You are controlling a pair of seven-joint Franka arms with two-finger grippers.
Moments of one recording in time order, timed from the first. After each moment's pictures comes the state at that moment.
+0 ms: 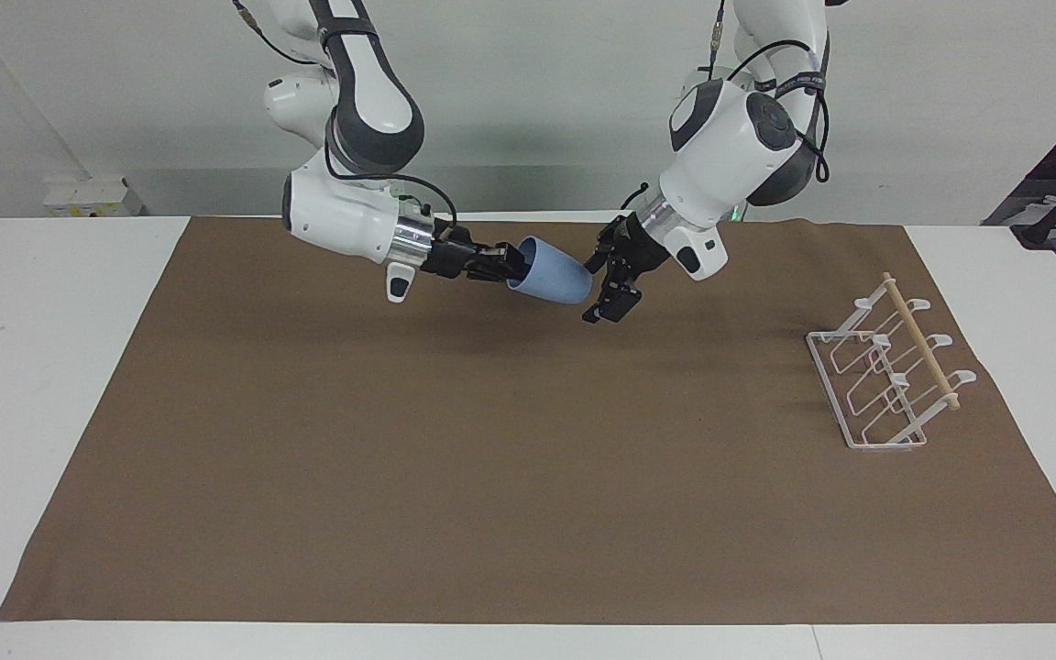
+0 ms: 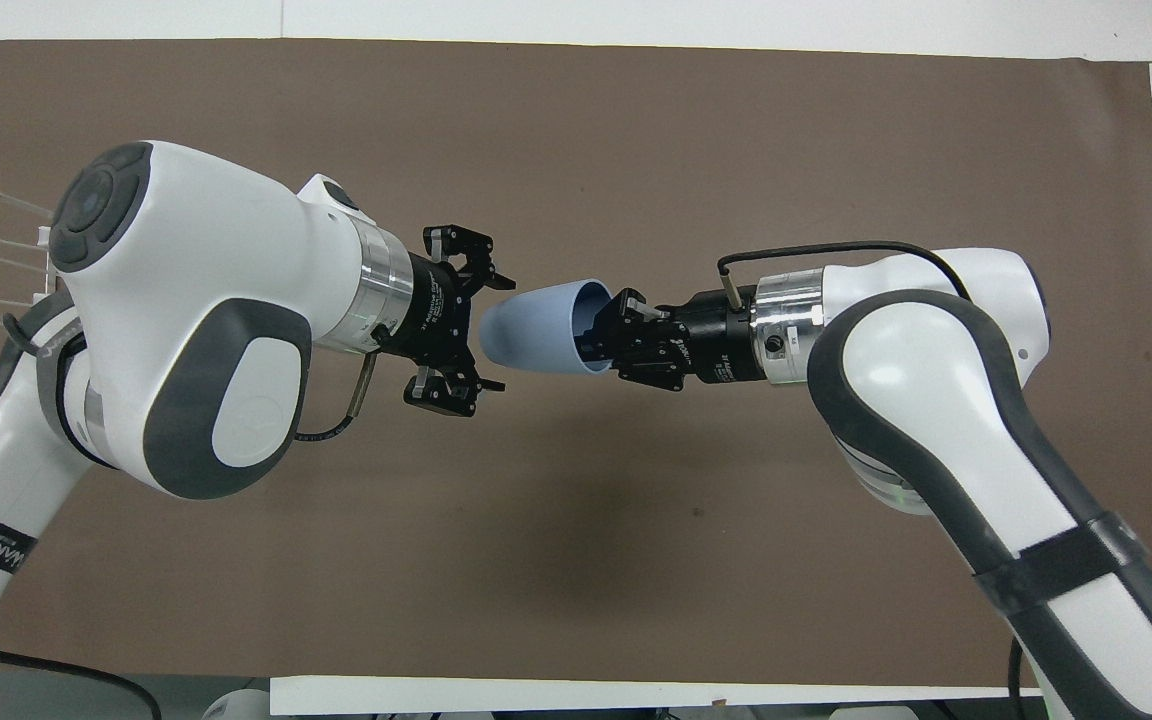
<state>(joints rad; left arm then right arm) -0.56 0.06 -0.03 -1.84 -0.51 2.03 -1.77 0.37 0.02 0.00 -2.10 1.27 2.09 0.08</state>
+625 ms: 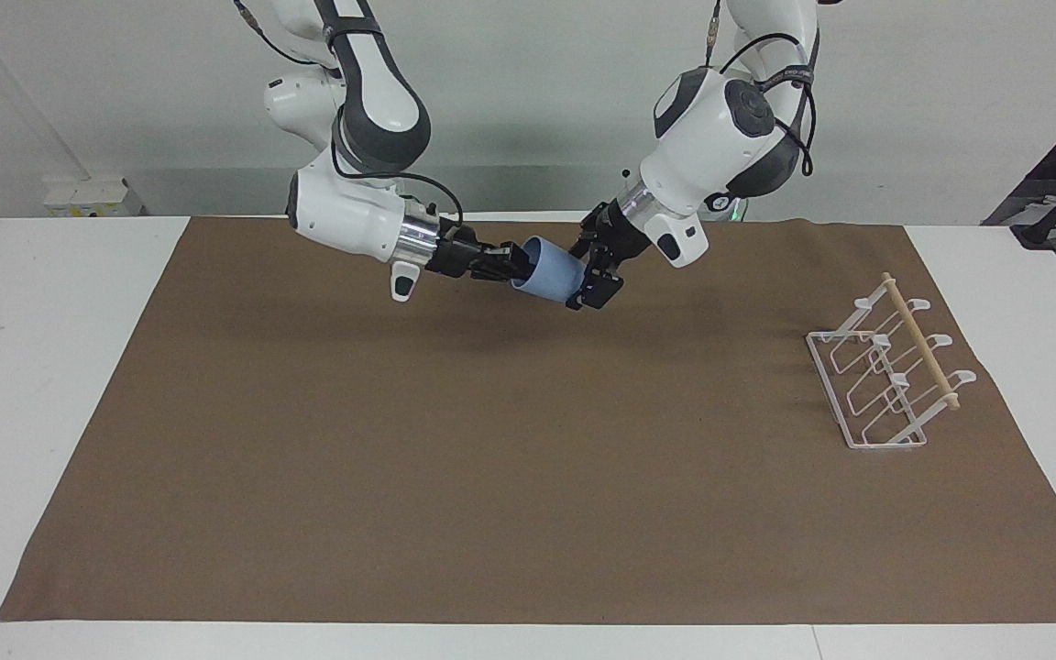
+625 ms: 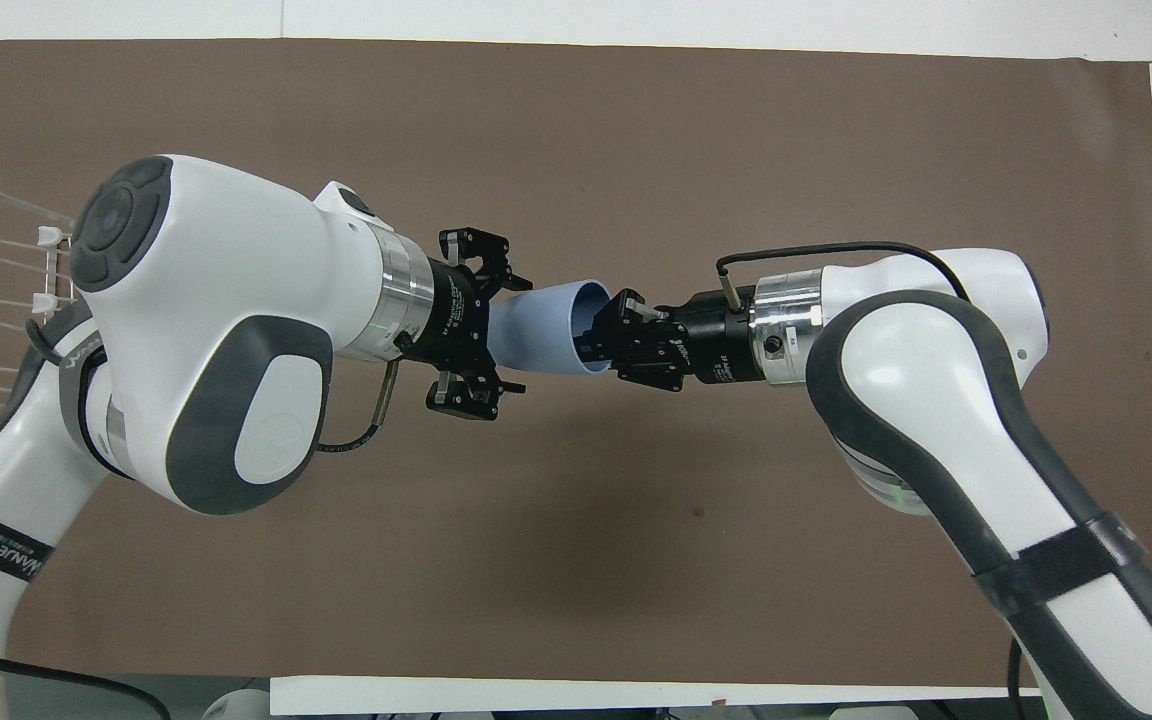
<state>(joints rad) -0.59 0.06 -0.04 -1.84 -0.52 2.08 -1.83 0.37 0.02 0.00 -2.10 1.27 2.09 0.08</state>
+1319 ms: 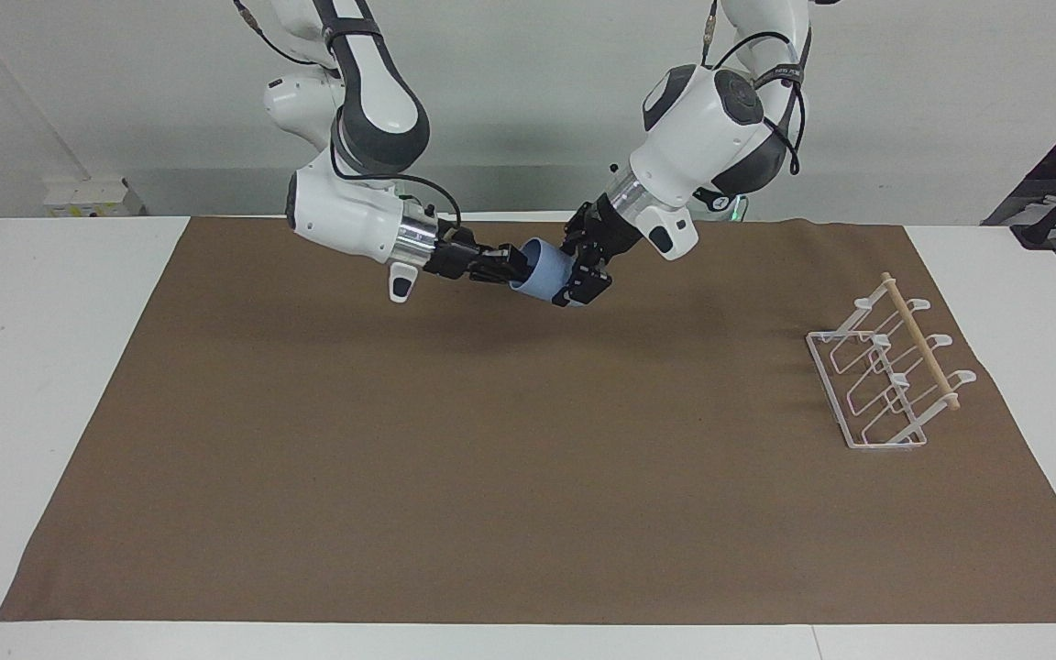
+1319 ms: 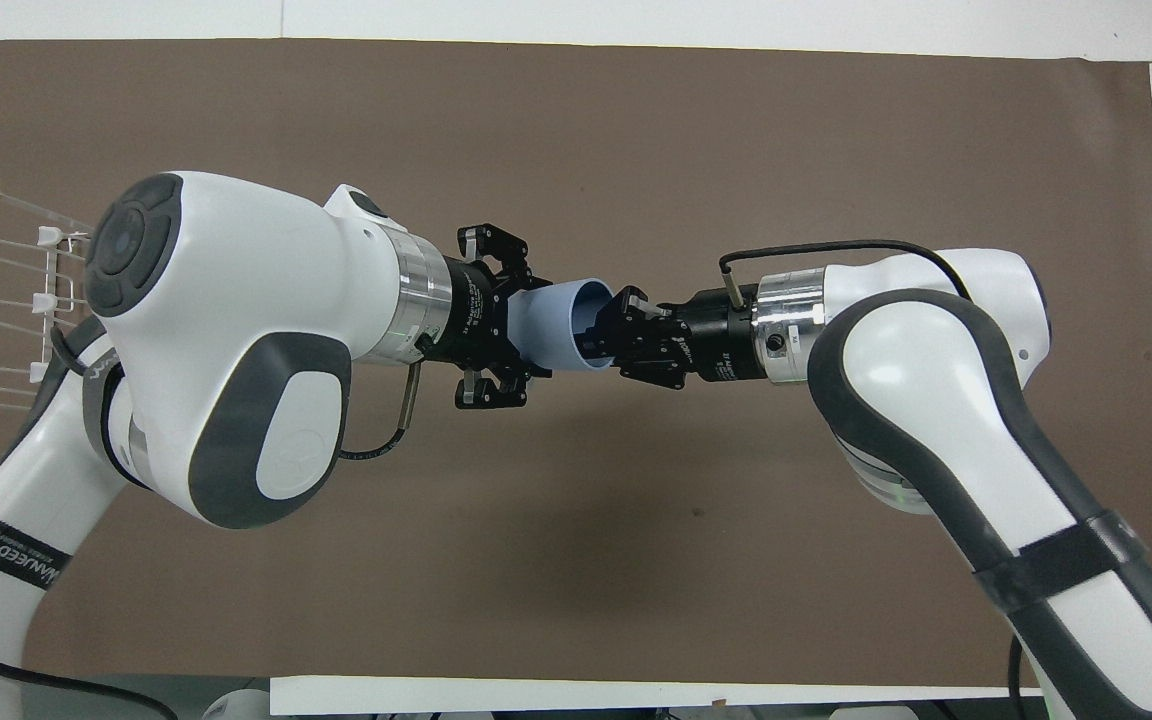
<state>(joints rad) -0.62 0.06 -0.04 -1.84 -0.53 2.14 -1.87 0.36 0.02 0.00 -2.10 1.27 2.10 0.08</state>
